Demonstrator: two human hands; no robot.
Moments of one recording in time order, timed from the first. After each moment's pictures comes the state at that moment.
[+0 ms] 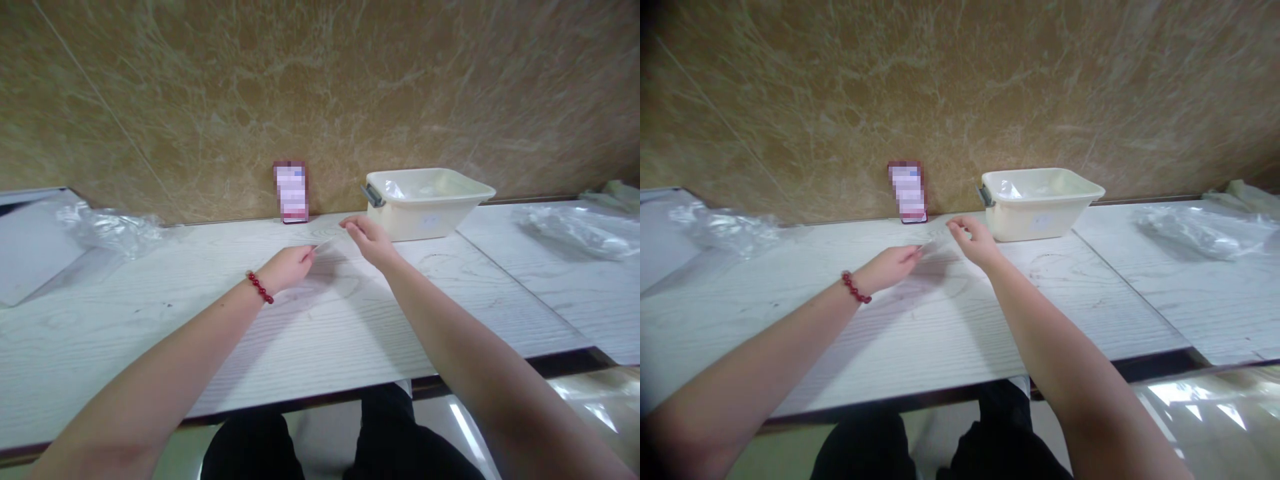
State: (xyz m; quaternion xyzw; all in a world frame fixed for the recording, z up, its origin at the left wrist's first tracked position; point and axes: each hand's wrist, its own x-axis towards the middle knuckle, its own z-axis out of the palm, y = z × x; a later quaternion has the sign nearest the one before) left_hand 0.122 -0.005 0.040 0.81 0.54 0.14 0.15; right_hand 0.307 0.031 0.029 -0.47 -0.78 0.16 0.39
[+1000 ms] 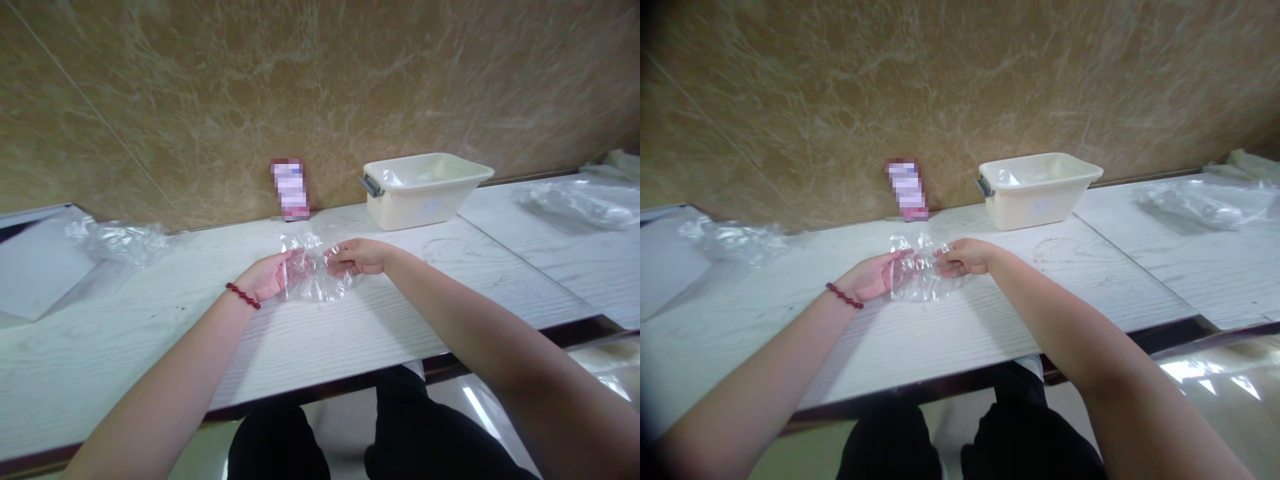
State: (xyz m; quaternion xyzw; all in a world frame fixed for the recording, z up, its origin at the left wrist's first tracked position) left_hand 0.079 -0.004 0.013 0.33 0.42 0.39 0.75; right_hand 0.292 0.019 0.014 -0.40 -0.48 0.75 0.21
